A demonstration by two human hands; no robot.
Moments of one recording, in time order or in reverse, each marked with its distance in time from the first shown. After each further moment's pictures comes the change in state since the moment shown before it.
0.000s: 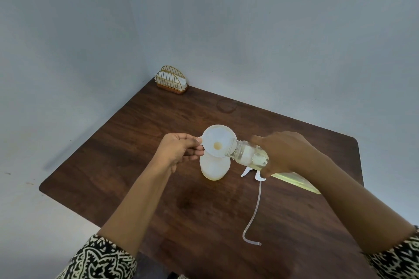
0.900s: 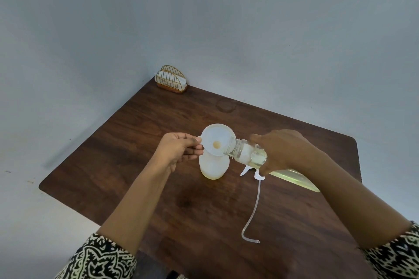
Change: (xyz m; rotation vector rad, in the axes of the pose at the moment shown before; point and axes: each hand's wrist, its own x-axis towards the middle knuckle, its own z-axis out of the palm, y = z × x) left_hand 0.003 -0.004 -0.002 -0.015 -0.012 0.005; right_hand 0.001 0.001 0.000 0.009 -0.016 -0.004
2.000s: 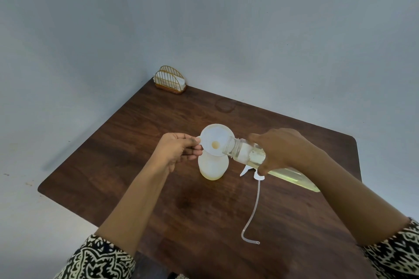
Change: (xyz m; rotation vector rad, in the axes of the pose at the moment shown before) left_hand -0.001 0.004 0.002 0.013 -0.003 -0.009; right_hand 0.003 0.002 -0.002 0.001 -0.040 0.000
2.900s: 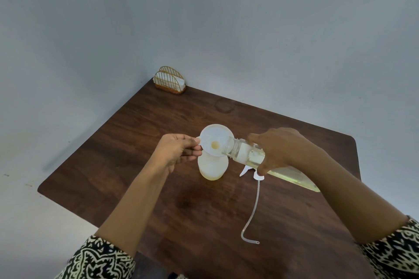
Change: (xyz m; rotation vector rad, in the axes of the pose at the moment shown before) left_hand -0.001 0.000 0.000 0.002 0.001 0.002; right_hand 0.000 -0.001 -0.005 0.009 -0.025 -0.007
